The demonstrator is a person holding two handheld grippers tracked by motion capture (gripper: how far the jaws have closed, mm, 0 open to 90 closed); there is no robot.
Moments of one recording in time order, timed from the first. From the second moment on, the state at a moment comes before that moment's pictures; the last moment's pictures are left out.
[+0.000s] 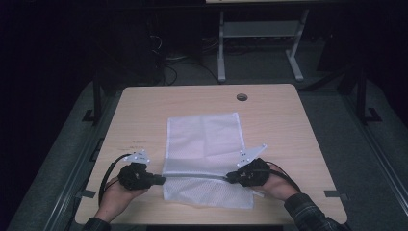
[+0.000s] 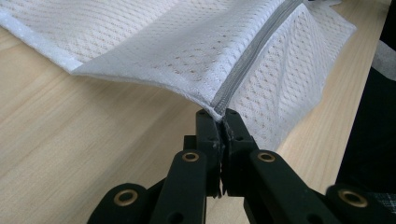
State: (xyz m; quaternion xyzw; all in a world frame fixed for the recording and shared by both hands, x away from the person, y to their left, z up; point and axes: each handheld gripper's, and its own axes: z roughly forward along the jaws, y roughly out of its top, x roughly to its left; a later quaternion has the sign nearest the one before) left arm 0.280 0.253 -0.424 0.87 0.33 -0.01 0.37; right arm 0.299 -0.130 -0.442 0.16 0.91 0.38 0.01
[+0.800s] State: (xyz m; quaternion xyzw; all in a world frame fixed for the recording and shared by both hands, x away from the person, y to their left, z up) left arm 0.280 0.257 -0.423 0.87 0.33 0.00 0.37; right arm 0.298 -0.147 -0.443 0.17 0.91 0.38 0.01
